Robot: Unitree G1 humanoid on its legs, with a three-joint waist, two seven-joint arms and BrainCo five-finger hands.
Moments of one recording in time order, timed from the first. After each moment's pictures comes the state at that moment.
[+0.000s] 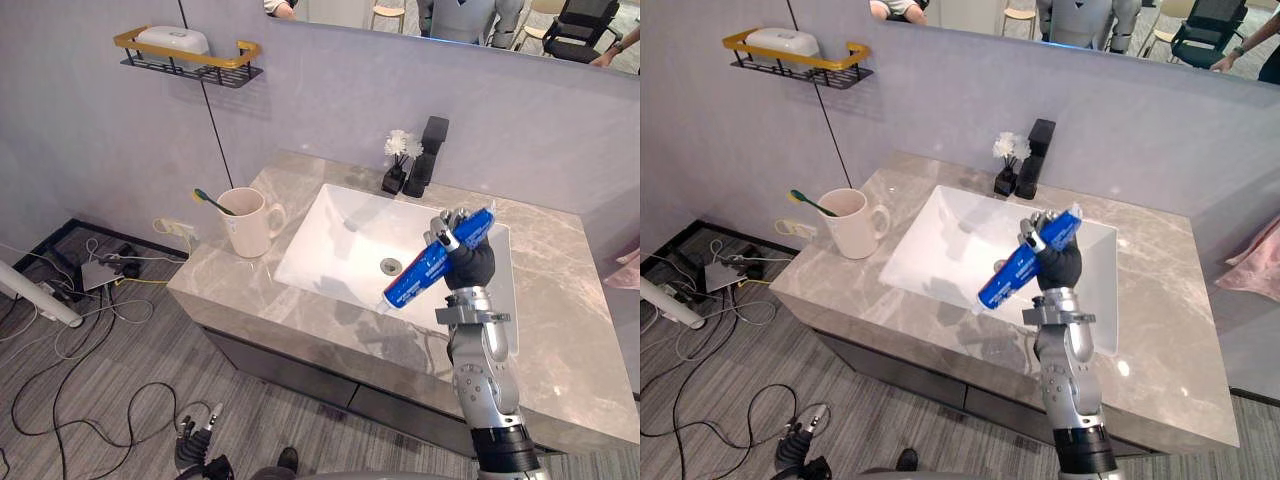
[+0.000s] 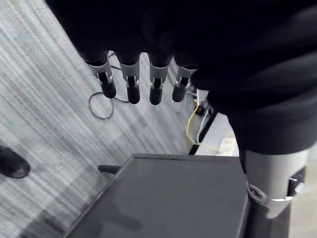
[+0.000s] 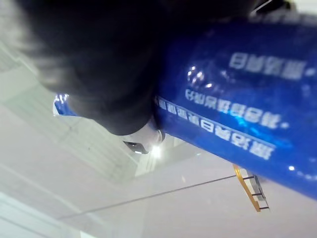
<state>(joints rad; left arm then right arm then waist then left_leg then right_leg) 0.28 -0.03 0.34 0.71 -0.06 -0.13 0.11 -0.22 -0.13 0.07 -0.18 0.54 -0.23 0.09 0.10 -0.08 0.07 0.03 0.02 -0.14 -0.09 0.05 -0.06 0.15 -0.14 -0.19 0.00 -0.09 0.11</state>
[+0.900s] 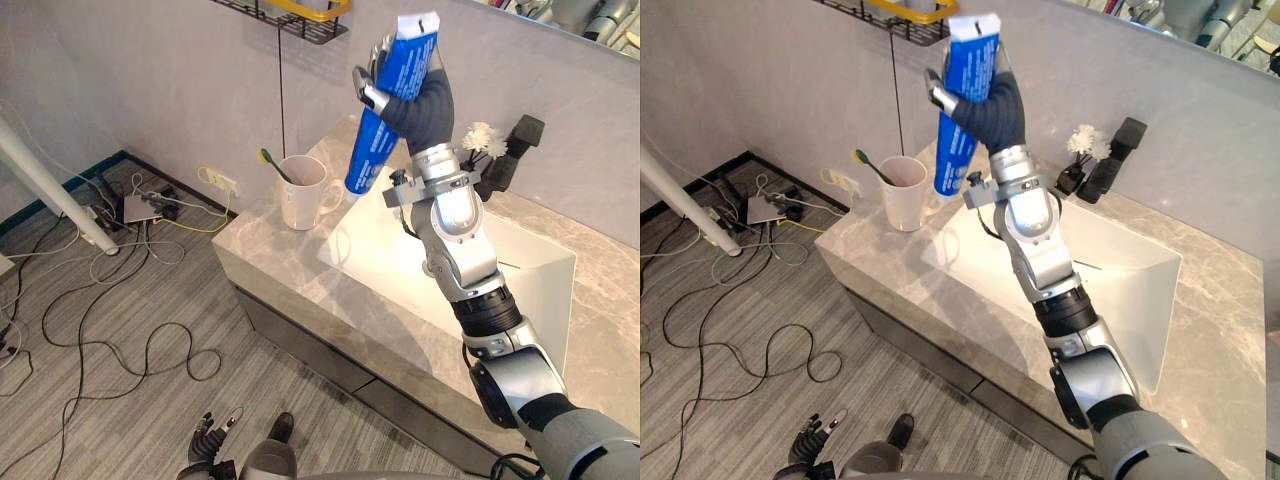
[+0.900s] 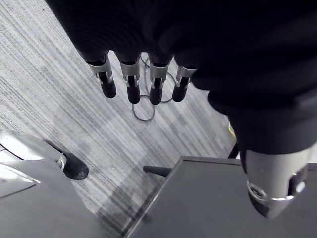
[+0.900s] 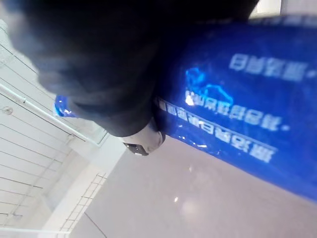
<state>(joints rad) 0.21 0.09 0.19 0.81 -0.04 -0.14 0.09 -0.93 -0.21 0.25 0.16 0.26 -0.25 -0.12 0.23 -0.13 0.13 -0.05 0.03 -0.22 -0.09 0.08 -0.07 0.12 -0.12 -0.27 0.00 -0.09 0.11</state>
